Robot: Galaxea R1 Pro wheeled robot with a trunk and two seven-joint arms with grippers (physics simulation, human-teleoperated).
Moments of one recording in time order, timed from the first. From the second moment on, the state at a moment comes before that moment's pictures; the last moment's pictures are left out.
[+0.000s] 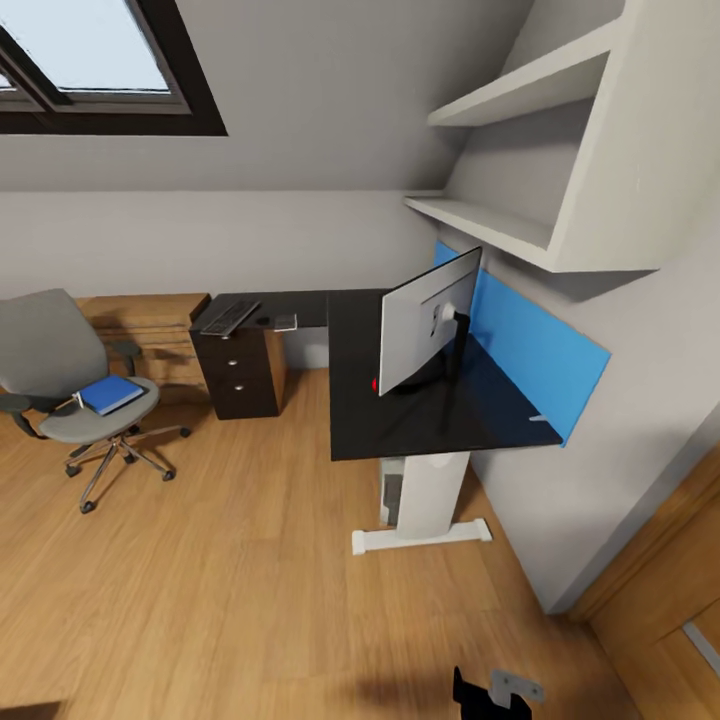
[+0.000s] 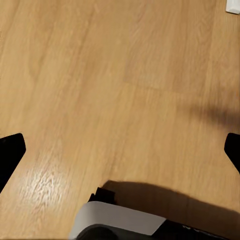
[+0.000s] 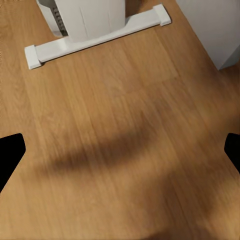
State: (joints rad) left arm -0.11 0.01 -0.01 -0.29 0.31 -0.43 0.03; right arm -0.46 0.07 -0.02 0.01 -0.19 -0.53 -0.11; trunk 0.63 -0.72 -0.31
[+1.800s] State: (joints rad) left arm -0.11 0.03 -0.01 -0.28 0.31 -0.51 0.03; right arm -0.41 0.12 0.17 -1.37 0.04 0.28 -0.27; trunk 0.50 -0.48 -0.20
